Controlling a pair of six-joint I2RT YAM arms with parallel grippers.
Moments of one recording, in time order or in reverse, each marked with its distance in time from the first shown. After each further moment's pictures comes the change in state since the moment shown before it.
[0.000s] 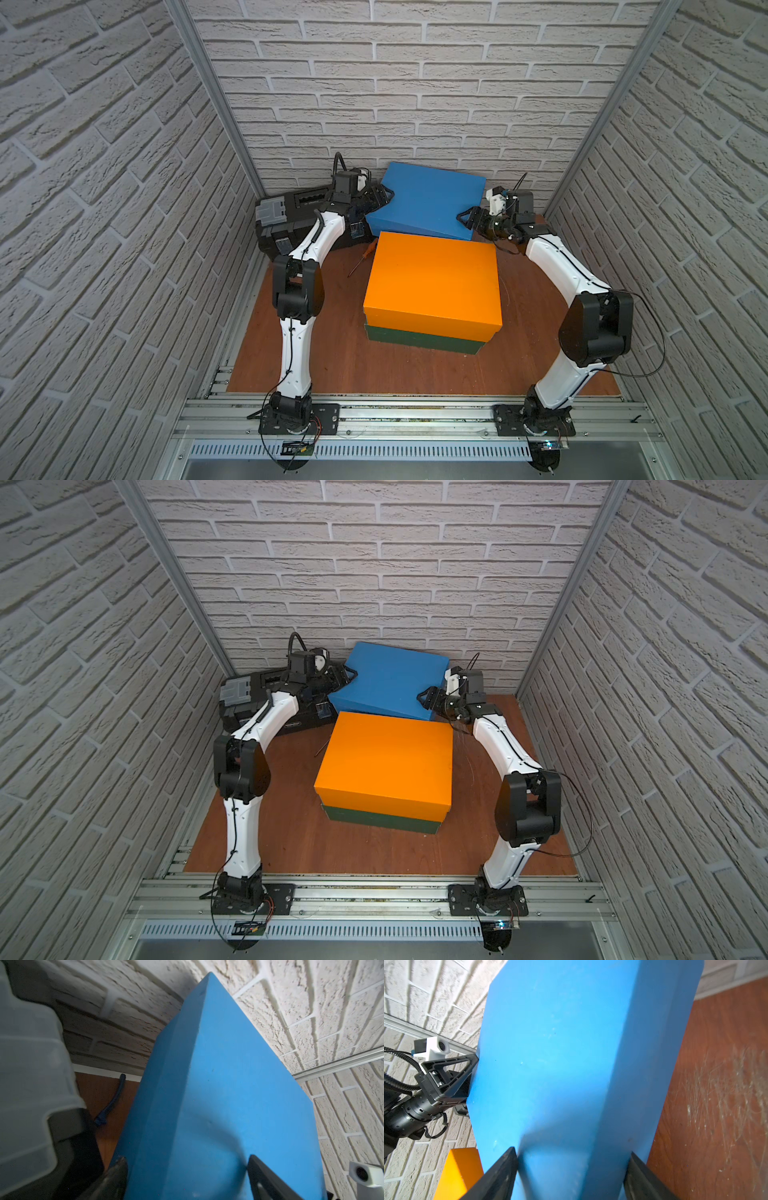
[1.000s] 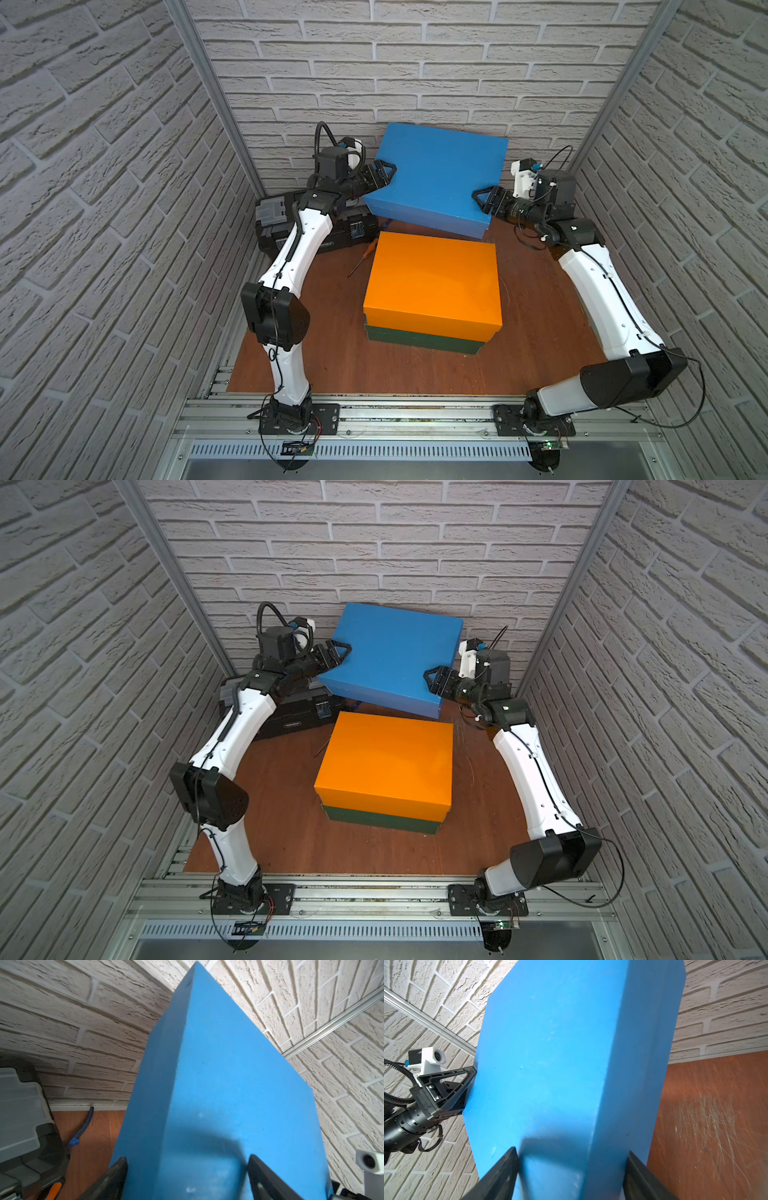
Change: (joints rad) left arm -0.052 -0.323 -0.018 -0.102 -0.038 0.053; right arm 0.051 -0.275 0.169 -0.253 0.111 -0.029
